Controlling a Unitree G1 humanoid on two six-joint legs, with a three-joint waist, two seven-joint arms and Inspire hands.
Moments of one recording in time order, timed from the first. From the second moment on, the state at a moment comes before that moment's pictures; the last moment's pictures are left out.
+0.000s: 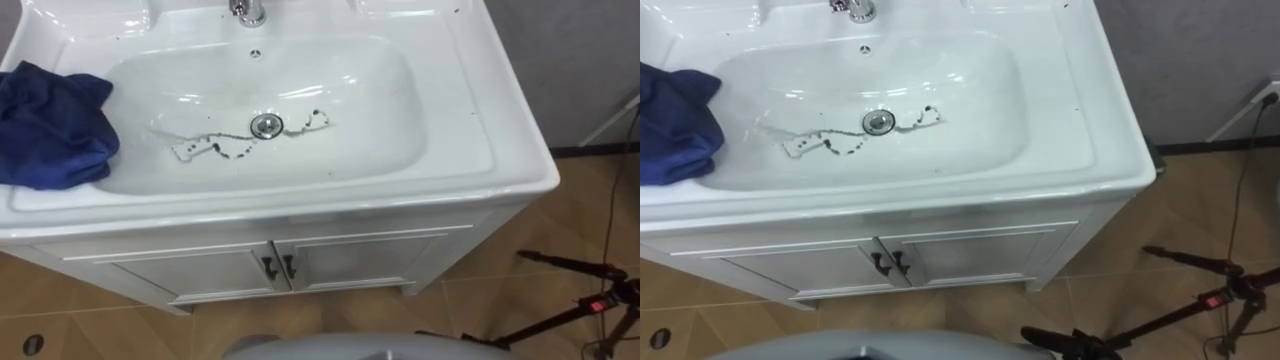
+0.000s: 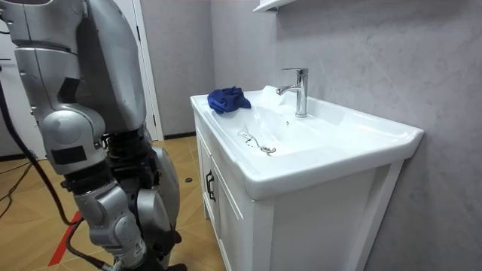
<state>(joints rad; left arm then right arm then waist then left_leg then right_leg) 0.21 0.16 0.09 1.22 0.14 0.10 0.09 0.10 -0.22 0.06 1.36 0.56 0.03 0.15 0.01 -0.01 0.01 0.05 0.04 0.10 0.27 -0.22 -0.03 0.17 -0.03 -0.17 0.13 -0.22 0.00</state>
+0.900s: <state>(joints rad) 0.24 0.25 0.55 0.78 -0.30 -0.06 0.77 0.14 -0.25 -0.03 1.28 0.42 0.06 0.11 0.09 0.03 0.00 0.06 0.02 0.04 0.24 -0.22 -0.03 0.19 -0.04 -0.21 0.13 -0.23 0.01</state>
